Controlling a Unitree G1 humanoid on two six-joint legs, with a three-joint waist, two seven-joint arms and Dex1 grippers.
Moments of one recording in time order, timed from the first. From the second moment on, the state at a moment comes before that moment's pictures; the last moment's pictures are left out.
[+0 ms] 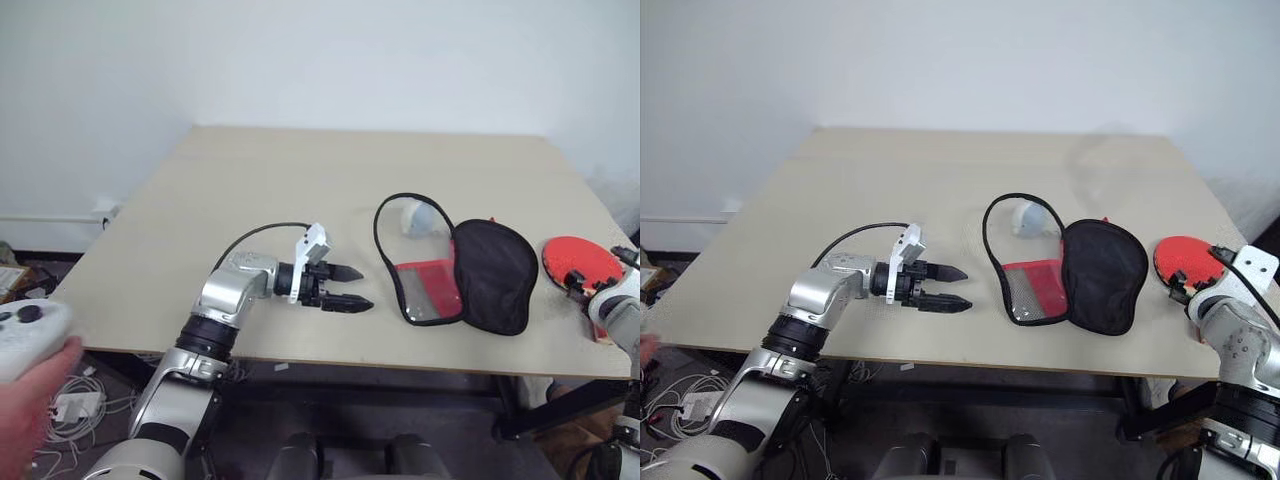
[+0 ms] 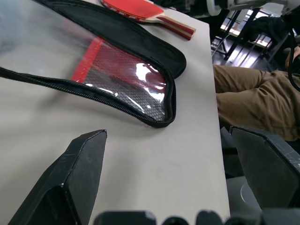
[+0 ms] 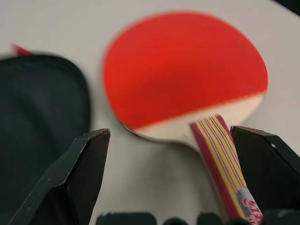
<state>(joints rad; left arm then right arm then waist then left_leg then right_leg) -0.65 0.40 -0.22 0.30 -0.31 0.60 -1.26 -0.31 -0.57 -0.54 0.17 0.48 0.91 -0.14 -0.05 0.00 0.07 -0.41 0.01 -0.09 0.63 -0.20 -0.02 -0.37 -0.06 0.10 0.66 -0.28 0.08</state>
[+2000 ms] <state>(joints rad) -0.65 0.40 -0.22 0.40 -0.30 0.49 -1.25 -0.46 -0.19 -0.49 -0.19 0.43 1.30 -0.15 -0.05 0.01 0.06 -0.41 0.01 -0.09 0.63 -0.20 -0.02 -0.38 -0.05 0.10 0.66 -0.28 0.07</state>
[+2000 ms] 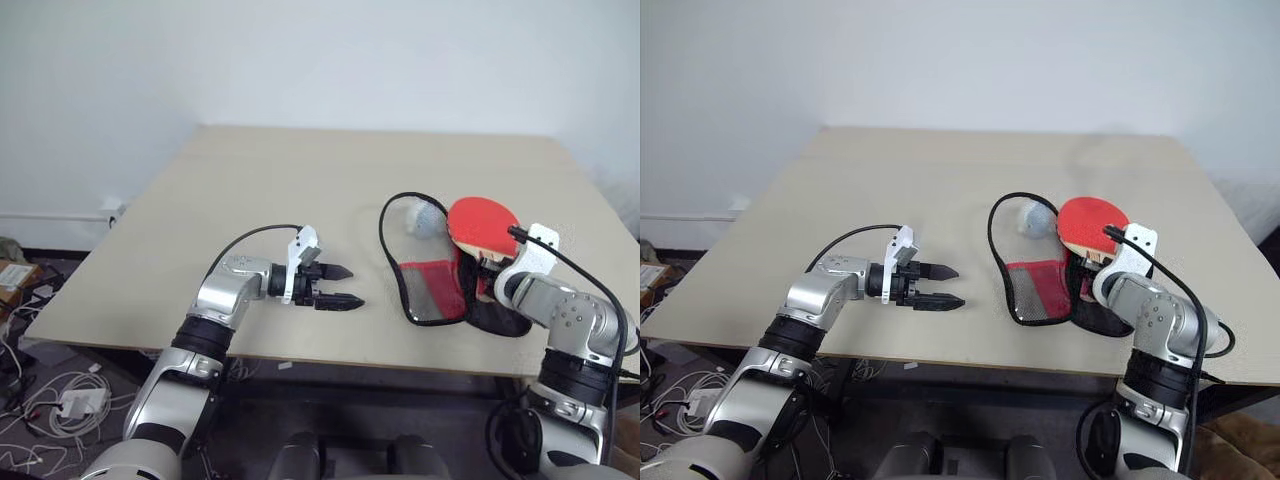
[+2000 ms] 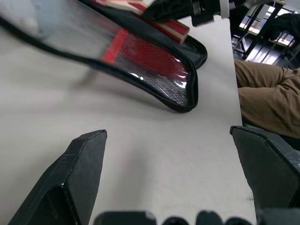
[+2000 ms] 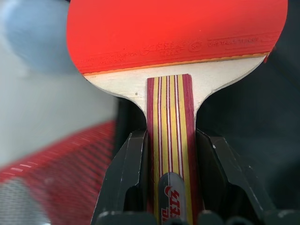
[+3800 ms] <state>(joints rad) -0.67 0.39 -0.22 0.39 -0.29 0.51 -1.25 -0.35 -0.12 -0.37 -0.22 0.27 1.19 -0.10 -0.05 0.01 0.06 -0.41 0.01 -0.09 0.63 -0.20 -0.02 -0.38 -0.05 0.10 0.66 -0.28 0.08</state>
